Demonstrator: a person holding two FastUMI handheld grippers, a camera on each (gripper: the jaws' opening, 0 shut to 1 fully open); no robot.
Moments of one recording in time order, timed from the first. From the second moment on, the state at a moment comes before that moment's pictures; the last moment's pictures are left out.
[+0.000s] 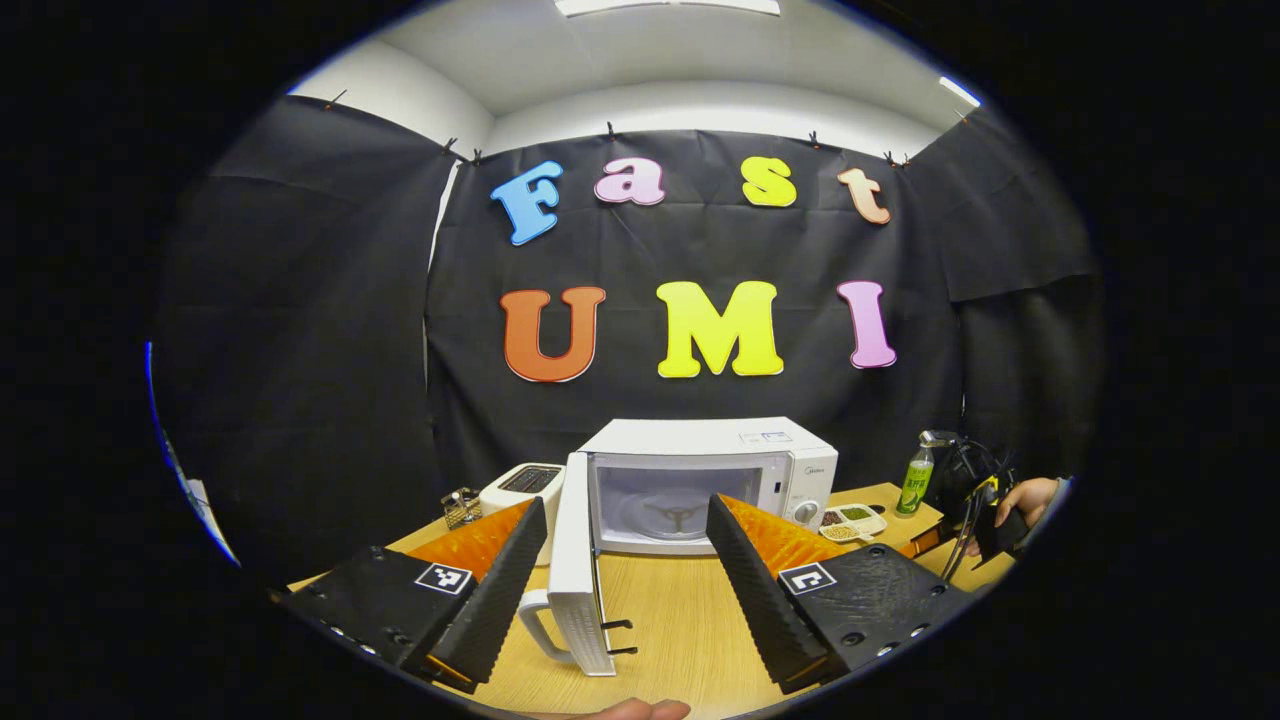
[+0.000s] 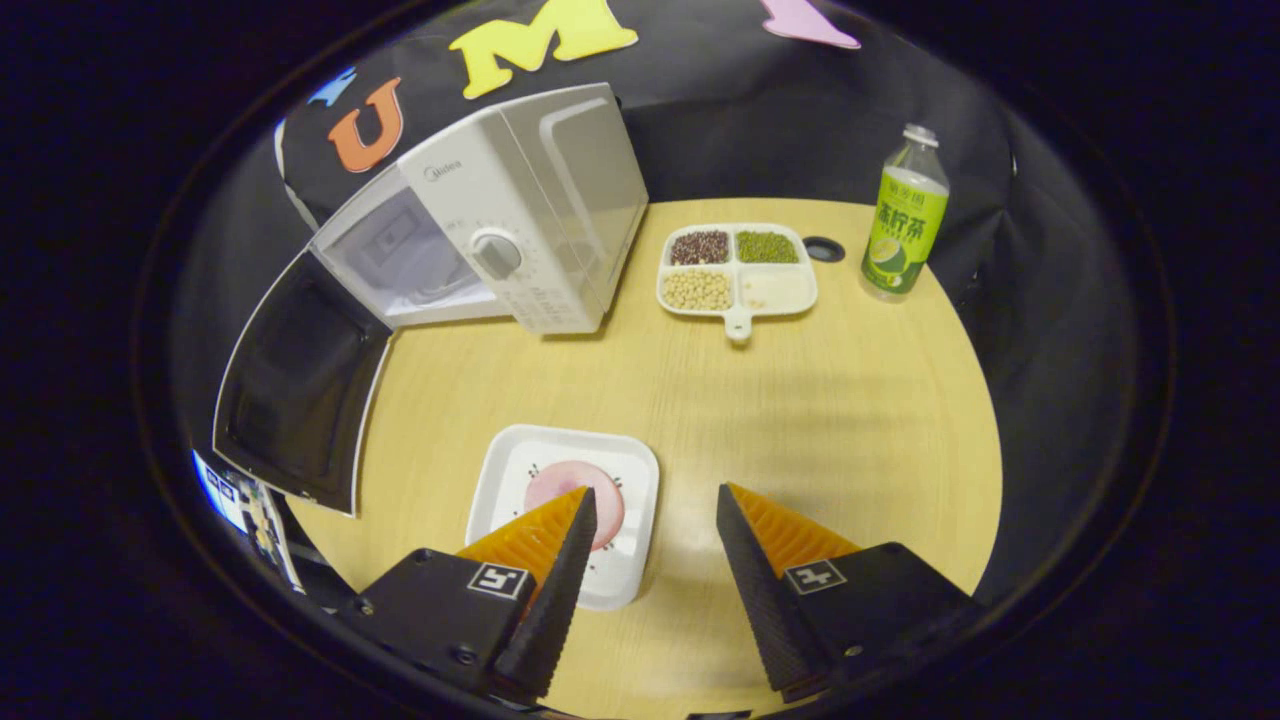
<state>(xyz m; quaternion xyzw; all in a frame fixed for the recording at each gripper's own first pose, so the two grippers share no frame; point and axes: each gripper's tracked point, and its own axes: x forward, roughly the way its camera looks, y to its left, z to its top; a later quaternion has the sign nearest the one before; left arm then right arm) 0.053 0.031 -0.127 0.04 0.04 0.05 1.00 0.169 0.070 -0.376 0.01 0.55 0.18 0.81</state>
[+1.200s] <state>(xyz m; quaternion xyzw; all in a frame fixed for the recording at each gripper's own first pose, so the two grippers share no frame) 0.035 0.047 -0.136 0.07 0.05 0.06 0.99 0.131 0.084 -0.426 0.12 0.72 0.23 0.64</state>
